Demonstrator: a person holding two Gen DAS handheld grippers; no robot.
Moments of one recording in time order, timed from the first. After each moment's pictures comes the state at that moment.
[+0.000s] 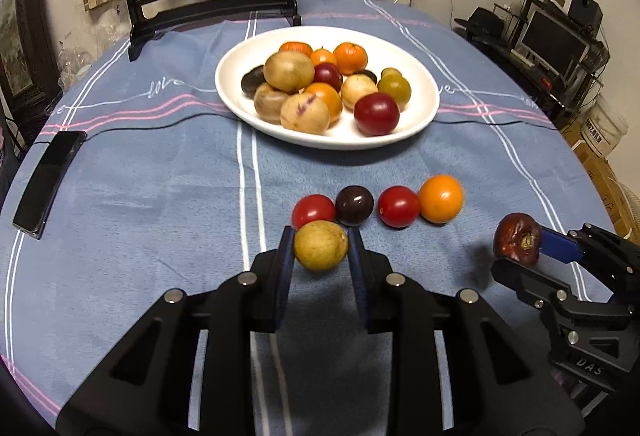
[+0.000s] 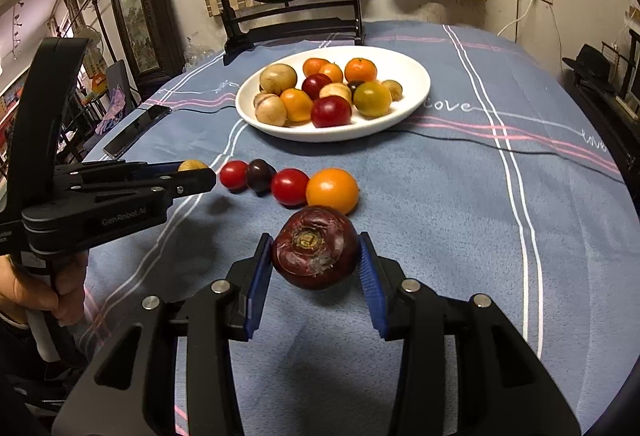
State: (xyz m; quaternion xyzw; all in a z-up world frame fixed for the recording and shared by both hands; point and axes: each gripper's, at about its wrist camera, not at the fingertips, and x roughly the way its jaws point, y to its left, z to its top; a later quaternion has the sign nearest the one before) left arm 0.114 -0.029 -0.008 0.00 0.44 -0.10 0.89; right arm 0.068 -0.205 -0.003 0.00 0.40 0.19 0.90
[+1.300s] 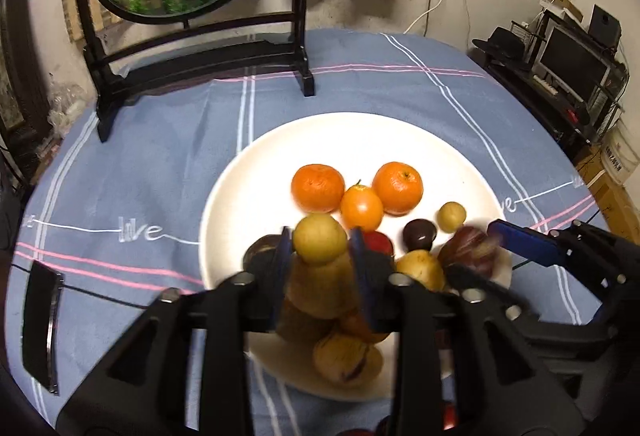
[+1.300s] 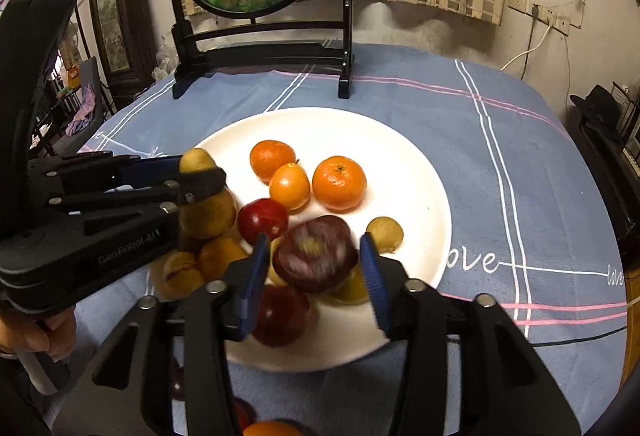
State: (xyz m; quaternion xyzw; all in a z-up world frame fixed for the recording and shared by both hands) left arm 0.296 -0.036 0.015 0.01 0.42 -0.09 0.90; right arm 0.251 -0.169 0.016 -0.03 0.39 0.16 0.90
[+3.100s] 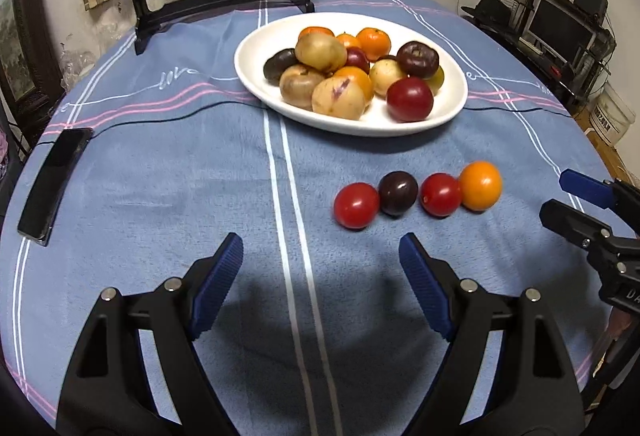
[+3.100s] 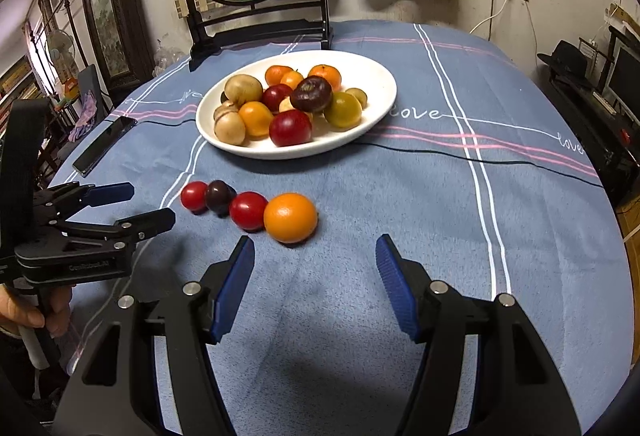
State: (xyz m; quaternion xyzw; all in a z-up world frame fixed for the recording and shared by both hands) left arm 0.128 -0.010 -0.028 0.02 0.45 -0.09 0.89; right arm 0.090 -0.215 0.001 0.00 0.41 0.14 0.90
